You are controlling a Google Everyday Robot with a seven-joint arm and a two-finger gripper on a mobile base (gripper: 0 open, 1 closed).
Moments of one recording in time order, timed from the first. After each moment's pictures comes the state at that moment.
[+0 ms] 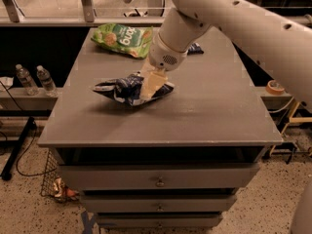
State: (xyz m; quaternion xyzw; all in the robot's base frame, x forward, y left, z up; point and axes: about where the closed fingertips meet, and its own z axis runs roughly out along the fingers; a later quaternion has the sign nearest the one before) arm 0.595 0.019 0.863 -0.71 0.67 0.13 0.21
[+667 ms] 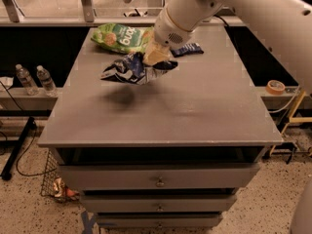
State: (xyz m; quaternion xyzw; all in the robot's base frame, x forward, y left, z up) arm 0.631 0.011 0.916 -0.69 0.66 0.09 0.28
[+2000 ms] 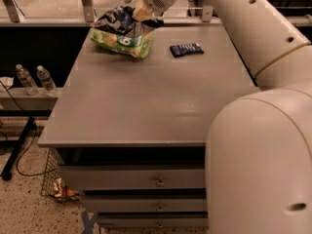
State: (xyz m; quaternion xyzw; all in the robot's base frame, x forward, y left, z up) arm 0.780 0.041 0.977 -0.63 0.66 0.02 0.41
